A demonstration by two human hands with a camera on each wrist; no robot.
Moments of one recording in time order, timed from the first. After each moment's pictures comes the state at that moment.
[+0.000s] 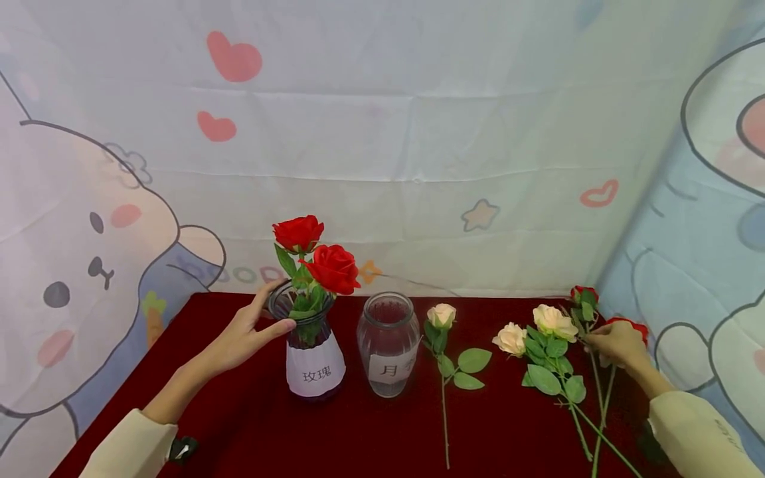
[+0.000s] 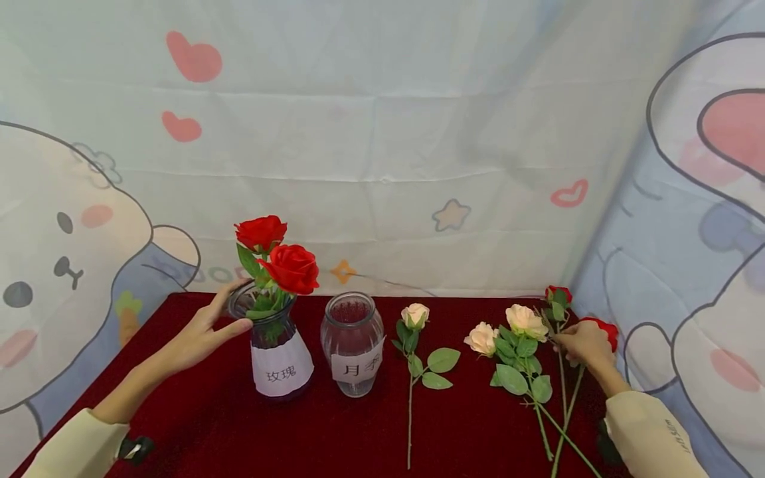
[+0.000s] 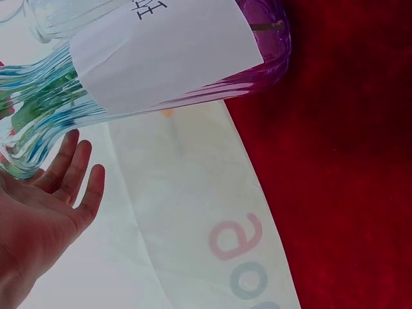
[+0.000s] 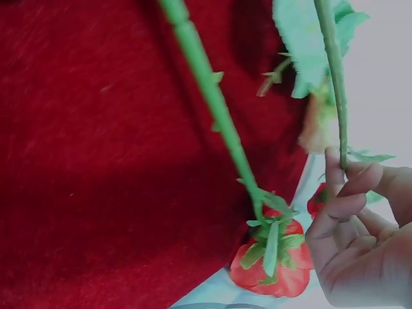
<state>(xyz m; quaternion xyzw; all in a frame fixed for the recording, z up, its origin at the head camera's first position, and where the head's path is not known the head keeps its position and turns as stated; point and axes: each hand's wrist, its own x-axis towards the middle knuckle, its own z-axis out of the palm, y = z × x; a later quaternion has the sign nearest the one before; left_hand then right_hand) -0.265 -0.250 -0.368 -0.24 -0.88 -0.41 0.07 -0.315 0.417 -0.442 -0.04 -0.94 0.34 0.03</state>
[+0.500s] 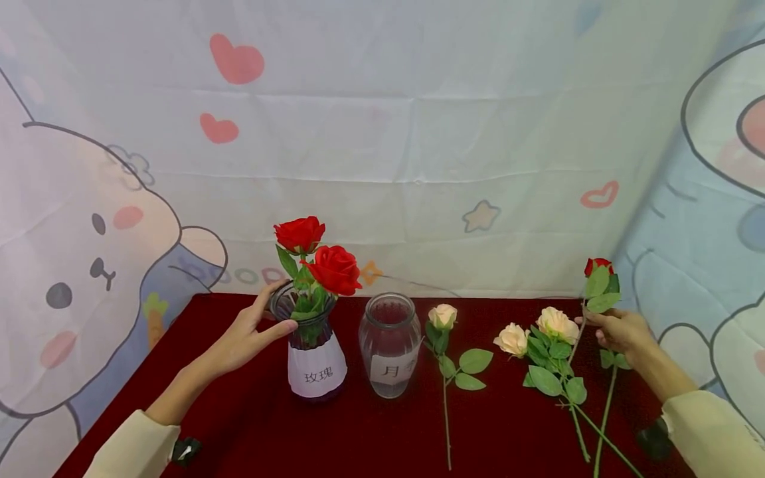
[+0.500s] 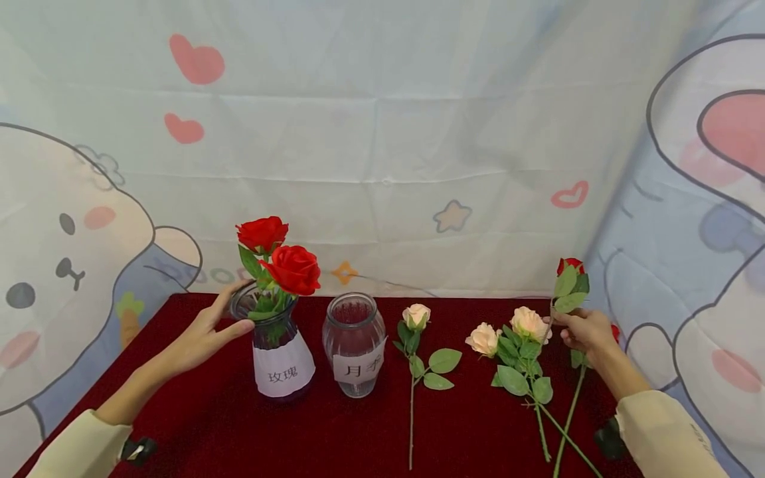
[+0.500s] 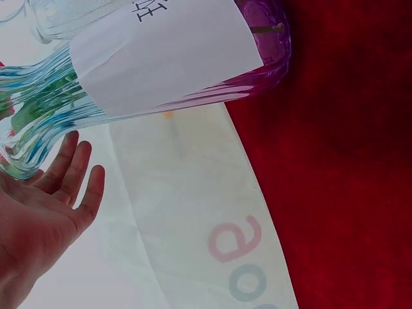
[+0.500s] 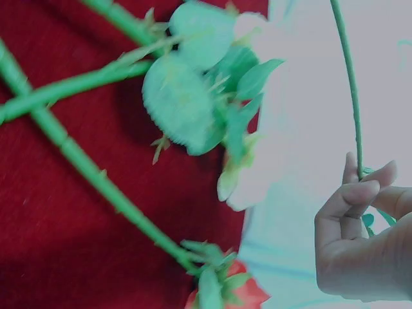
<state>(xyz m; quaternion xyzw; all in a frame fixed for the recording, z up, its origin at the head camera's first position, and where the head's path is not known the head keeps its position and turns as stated) -0.266 -0.251 -0.369 -0.24 -0.87 -0.42 0.07 -0.310 0.400 -0.400 -0.08 -0.78 0.61 -0.06</state>
